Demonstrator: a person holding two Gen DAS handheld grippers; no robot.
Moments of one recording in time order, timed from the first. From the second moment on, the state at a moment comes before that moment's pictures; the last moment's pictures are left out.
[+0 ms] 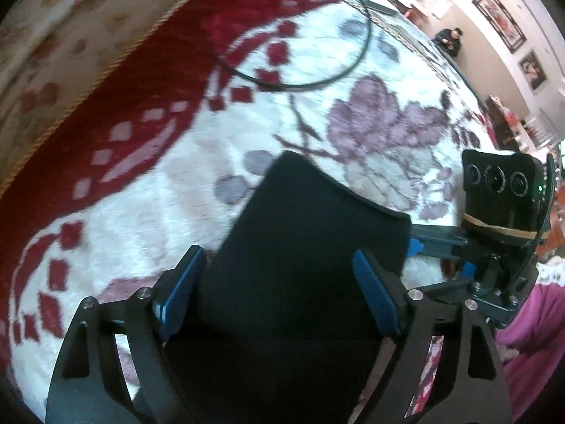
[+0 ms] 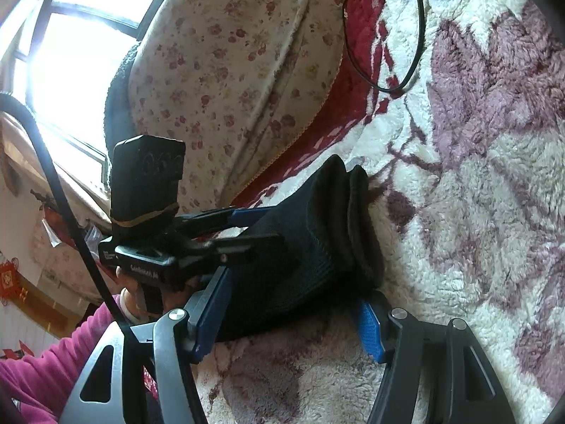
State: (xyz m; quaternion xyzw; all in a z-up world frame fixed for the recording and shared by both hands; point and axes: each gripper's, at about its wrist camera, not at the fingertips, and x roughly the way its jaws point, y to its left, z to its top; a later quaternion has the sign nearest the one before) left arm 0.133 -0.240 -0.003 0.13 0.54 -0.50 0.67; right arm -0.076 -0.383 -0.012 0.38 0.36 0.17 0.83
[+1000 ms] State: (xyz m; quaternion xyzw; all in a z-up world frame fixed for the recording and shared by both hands) left arm 0.087 -0.151 0.117 0.05 0.41 -0.46 0.79; right arm -0.106 -0.316 0.100 0.27 0.26 0.25 0.89
